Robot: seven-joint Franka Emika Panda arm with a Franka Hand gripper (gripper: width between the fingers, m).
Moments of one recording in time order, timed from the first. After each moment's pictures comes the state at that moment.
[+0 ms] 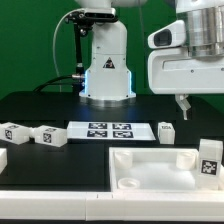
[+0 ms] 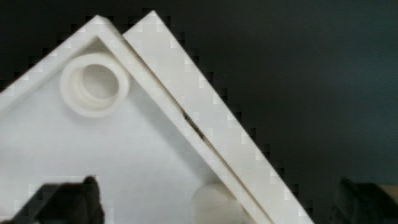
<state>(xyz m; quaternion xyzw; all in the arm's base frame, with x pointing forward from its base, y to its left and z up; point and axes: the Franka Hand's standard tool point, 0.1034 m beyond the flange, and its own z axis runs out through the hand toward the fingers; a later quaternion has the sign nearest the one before) 0.566 0.133 0.101 -0.96 0.28 0.00 0.09</state>
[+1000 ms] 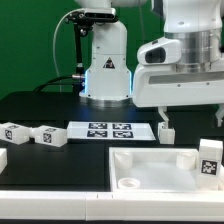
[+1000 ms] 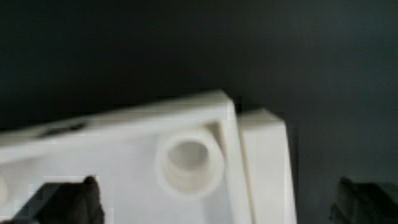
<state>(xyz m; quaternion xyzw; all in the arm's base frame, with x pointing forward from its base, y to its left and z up) 0.511 0.113 0.083 -0.99 0.04 0.10 0.05</state>
